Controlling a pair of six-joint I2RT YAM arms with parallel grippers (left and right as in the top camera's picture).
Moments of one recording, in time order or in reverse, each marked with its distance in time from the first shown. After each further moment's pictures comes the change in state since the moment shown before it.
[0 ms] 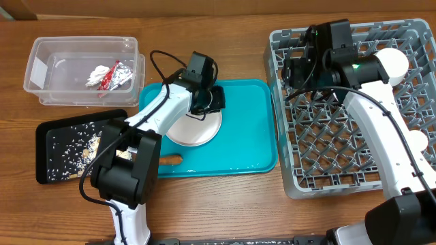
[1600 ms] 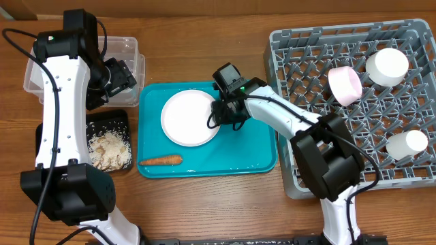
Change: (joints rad) left arm 0.496 -0.167 0.491 -0.898 -0.294 0.026; right arm 0.399 0.503 0.005 0.203 -0.126 0.248
